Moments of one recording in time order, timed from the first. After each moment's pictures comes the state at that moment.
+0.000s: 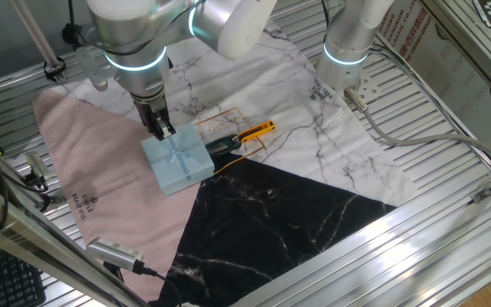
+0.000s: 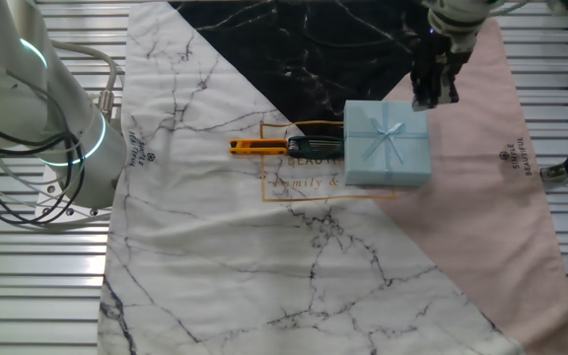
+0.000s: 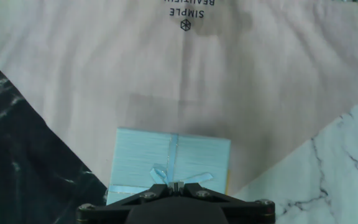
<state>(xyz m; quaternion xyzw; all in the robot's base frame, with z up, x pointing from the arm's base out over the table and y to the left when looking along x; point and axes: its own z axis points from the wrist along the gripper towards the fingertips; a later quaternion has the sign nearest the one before) 0.577 0.043 0.183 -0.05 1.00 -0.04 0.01</state>
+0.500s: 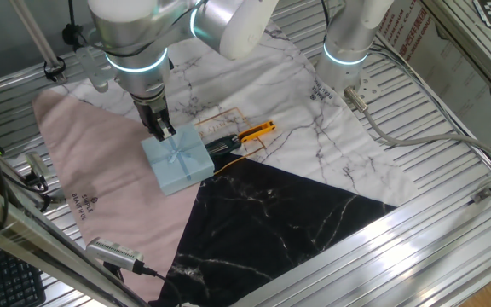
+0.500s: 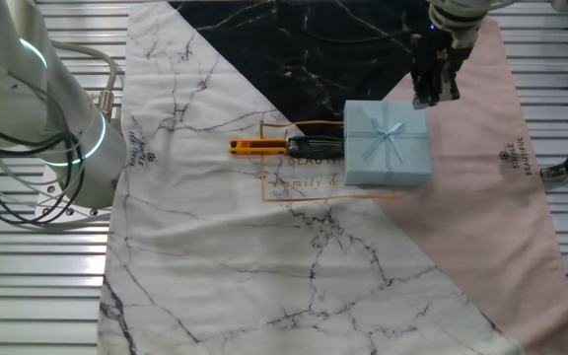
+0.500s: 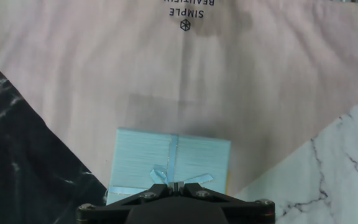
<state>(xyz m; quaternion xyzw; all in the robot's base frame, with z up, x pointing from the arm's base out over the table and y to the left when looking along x) 0.579 0.043 0.182 -0.06 1.00 -0.04 0.01</state>
